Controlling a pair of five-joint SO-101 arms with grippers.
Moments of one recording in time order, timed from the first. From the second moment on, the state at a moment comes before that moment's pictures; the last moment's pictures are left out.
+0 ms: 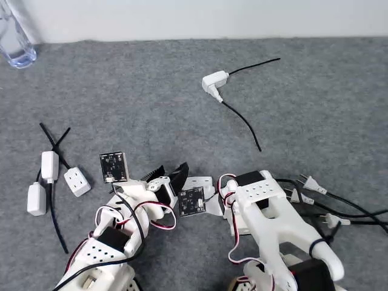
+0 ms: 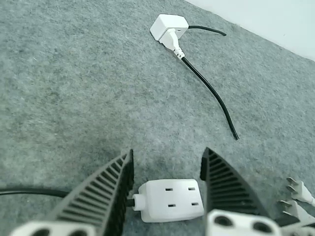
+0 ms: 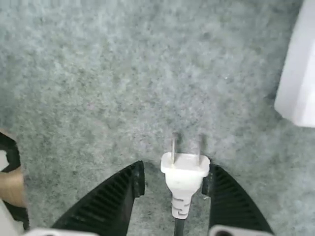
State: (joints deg) left arm 21.0 -61.8 94.3 11.4 38.6; right arm -21.6 -19.0 59.0 64.2 76.4
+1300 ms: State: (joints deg) left arm 21.5 -61.9 94.1 11.3 38.7; right arm -8.2 -29.0 55.4 61.8 78.0
